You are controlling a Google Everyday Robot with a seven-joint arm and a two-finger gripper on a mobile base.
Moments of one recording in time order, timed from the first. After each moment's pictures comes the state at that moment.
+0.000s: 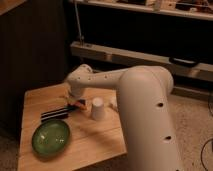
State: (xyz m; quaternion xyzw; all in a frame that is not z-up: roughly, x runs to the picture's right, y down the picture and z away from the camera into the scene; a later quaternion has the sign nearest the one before) arm -0.197 0.056 0.880 -0.28 -0.08 0.30 0.91
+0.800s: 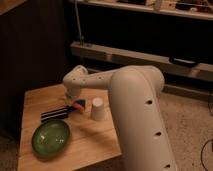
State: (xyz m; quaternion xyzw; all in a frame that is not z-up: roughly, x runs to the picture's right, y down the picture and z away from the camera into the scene) arm -0.211 0.061 0.889 -0.27 -0.07 0.29 0.91
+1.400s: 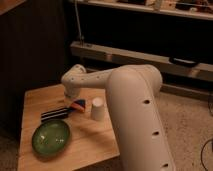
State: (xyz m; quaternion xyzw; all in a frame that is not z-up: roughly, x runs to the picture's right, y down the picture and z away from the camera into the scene) arm -0.214 0.062 0.889 -0.28 -0.06 0.28 0.92
